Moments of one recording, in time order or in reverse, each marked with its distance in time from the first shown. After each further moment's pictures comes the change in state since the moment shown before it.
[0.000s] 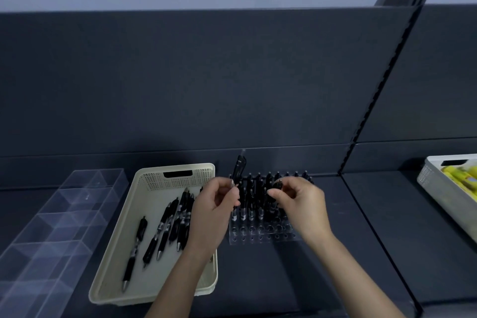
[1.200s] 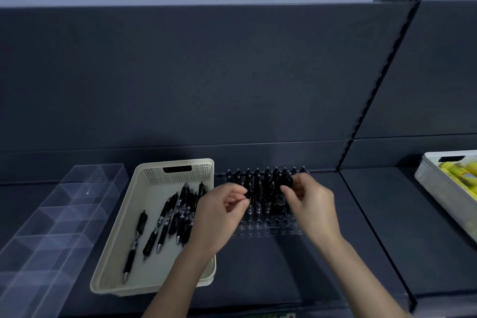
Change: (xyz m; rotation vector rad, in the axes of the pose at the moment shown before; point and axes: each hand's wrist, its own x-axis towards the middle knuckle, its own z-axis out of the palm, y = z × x) left_hand -0.010 -0.004 0.004 0.339 -0.077 0.142; right_hand -0.010 0.013 -0.014 -0.153 0.062 -0.061
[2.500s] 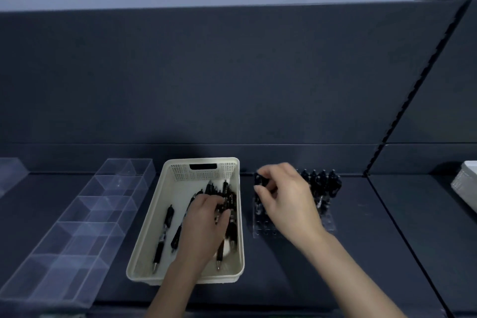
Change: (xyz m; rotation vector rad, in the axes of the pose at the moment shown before) left_hand -0.018 -0.061 -0.051 0.446 0.083 -0.055; right_hand -0.006 -0.087 0.035 -0.003 -0.173 -0.272
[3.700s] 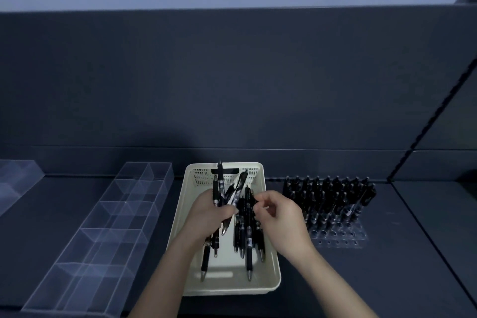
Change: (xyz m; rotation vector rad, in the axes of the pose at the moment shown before) left_hand 0.045 -0.034 -0.036 -0.586 -0.269 -0.403; right_hand -0.007 -0.021 0.072 0.362 -0.154 0.394
